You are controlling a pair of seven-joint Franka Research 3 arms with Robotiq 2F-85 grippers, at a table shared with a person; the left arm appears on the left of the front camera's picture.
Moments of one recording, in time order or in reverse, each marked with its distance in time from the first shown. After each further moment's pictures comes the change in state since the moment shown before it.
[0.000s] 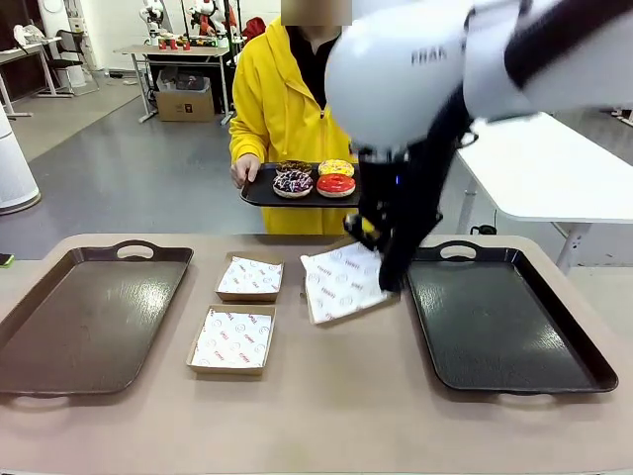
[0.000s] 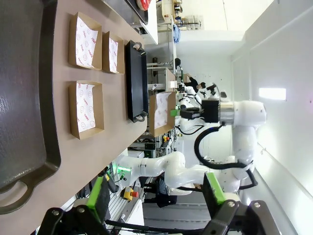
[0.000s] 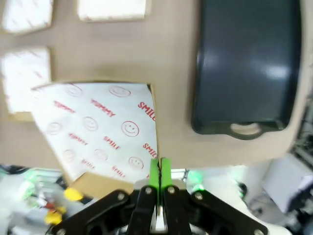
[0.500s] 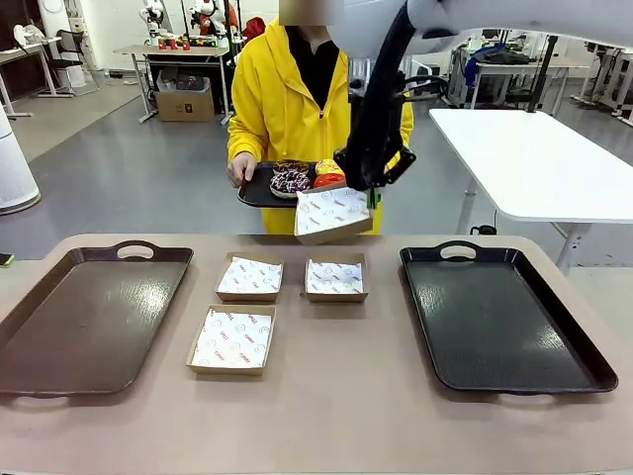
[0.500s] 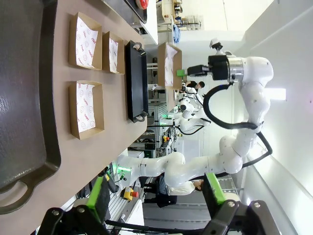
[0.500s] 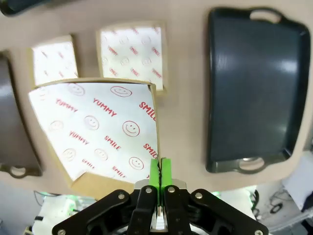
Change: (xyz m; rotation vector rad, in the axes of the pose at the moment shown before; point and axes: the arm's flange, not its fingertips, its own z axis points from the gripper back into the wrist) left arm 0.000 0.000 0.000 0.000 0.000 0.000; right arm 0.154 -0.002 0.030 0.112 0.042 -0.089
